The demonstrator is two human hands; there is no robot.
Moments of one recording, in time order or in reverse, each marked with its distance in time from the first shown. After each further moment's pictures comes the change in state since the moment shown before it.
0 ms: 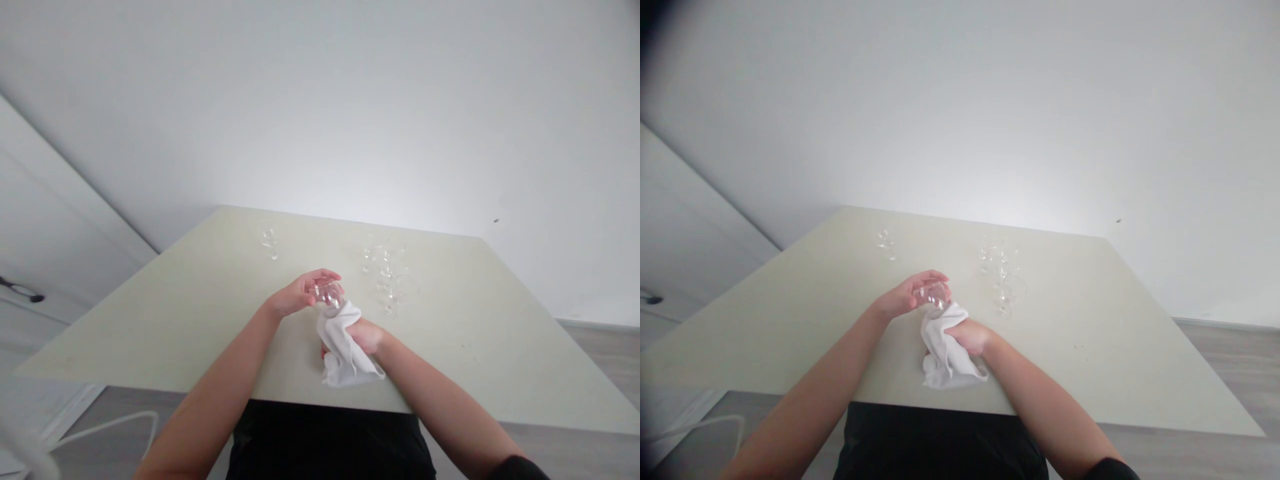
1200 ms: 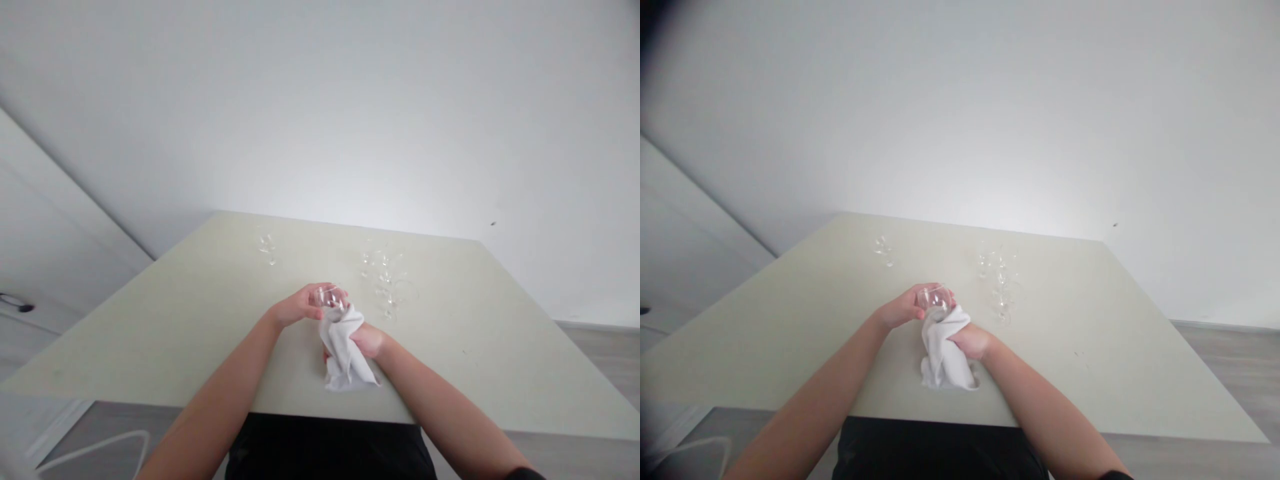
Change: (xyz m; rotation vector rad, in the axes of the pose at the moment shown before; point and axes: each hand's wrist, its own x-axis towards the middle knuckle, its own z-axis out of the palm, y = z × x) left_hand -0.002 -0.004 0.001 0.086 -0.046 -0.023; right_hand -0.004 0.006 -0.007 0.291 -0.060 0.096
